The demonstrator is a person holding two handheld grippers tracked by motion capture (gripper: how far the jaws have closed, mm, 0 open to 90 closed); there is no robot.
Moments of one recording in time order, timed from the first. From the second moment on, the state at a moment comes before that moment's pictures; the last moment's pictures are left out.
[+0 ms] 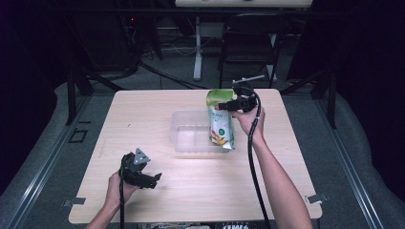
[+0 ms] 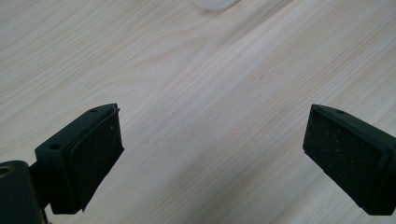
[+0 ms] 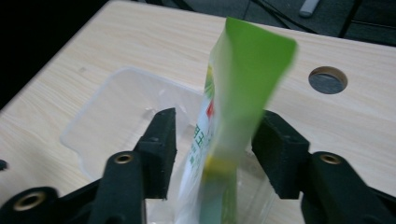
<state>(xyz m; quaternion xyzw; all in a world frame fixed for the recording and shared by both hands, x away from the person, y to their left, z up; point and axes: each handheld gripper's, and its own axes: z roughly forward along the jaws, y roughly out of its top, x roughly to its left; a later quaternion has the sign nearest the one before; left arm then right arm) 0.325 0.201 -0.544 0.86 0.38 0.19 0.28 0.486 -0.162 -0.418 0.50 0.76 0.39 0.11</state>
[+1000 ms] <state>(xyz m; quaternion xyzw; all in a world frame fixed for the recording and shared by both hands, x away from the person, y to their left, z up) 0.324 0.202 -0.543 0.86 0.38 0.19 0.29 0.470 -0.161 -0.415 0.52 0.72 0.45 0.04</state>
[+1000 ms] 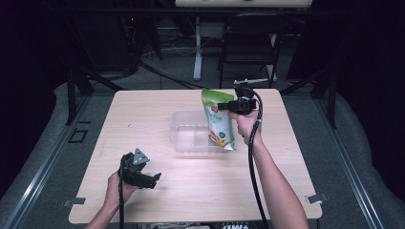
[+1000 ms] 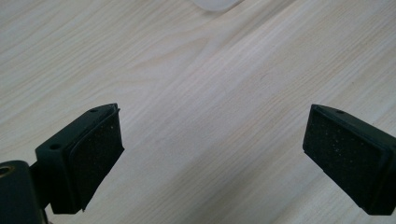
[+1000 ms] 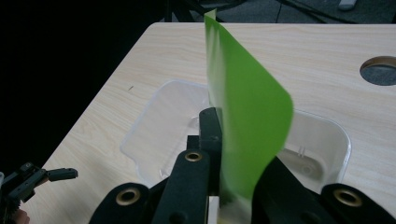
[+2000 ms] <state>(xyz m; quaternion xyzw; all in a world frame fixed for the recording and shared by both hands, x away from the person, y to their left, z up) 0.325 0.202 -0.544 0.86 0.38 0.19 0.29 0.452 -0.169 -0.417 0.54 0.64 0.54 0.09</state>
